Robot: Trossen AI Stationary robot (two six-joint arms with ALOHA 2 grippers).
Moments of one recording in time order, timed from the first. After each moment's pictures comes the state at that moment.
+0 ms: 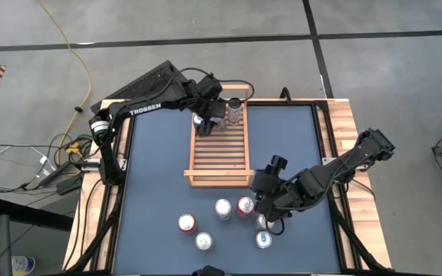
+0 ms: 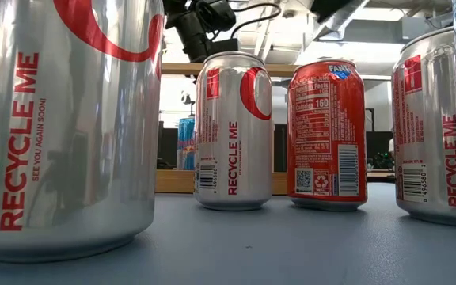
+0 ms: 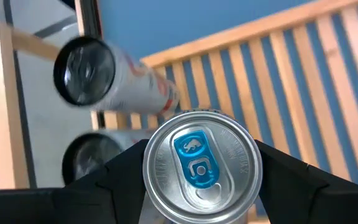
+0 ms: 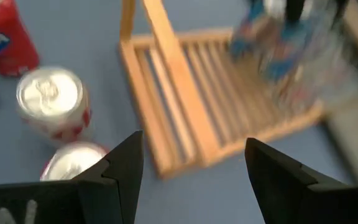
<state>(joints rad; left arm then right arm) 0.46 1.85 1.72 -0.79 0.02 0.70 0.52 1.59 1.50 -1.08 0.76 0.61</state>
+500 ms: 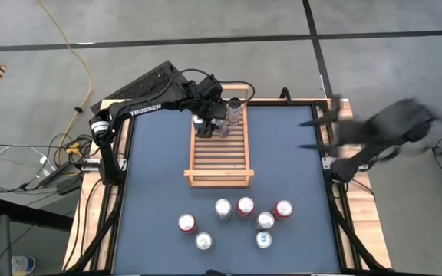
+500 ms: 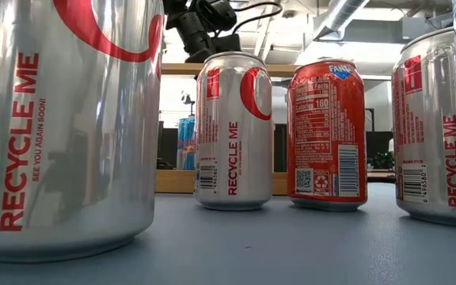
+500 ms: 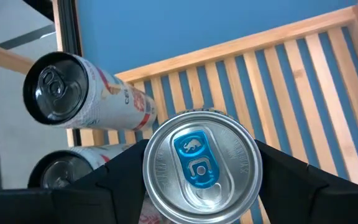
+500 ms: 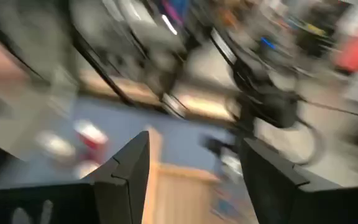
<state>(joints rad) 0.46 1.85 1.72 -0.79 0.12 0.64 0.48 1.02 1.71 -0.98 0.55 -0.13</state>
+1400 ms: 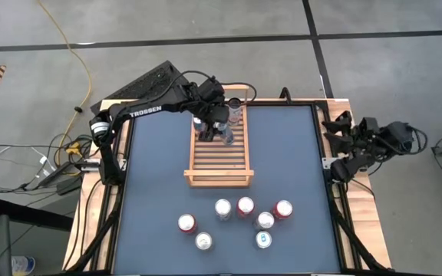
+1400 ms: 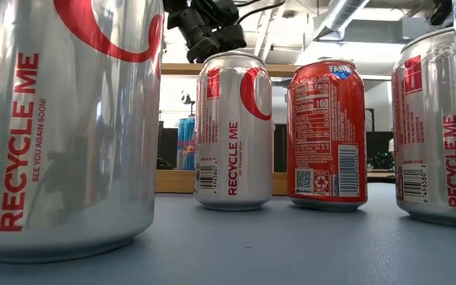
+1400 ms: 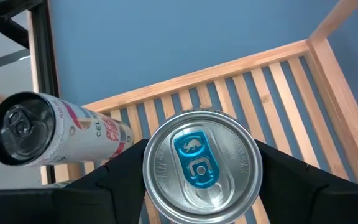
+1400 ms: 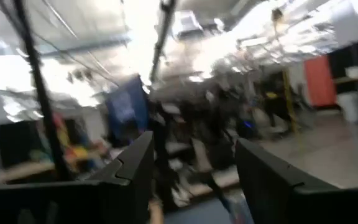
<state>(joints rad) 0.42 1.85 1.72 -0.77 0.22 0.61 0.41 0.03 0.53 -0.09 0.61 0.03</state>
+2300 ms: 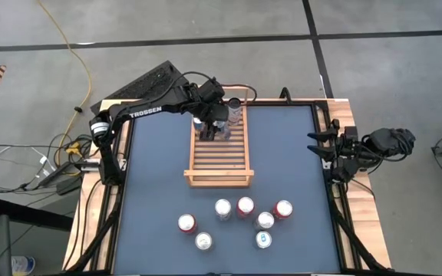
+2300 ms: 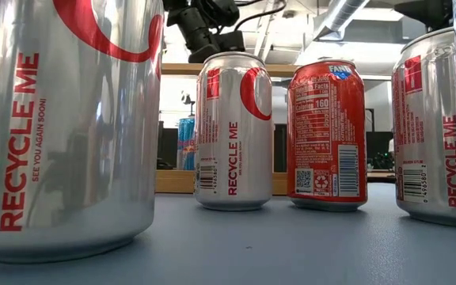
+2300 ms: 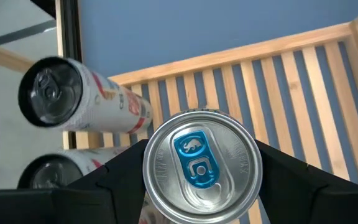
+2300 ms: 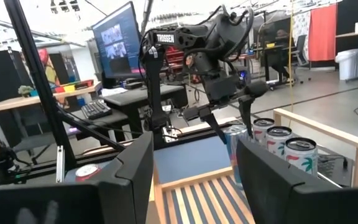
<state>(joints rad) 0.42 1.85 1.72 -0.79 0.08 0.57 0.41 0.07 0.53 -0.34 0.60 0.12</state>
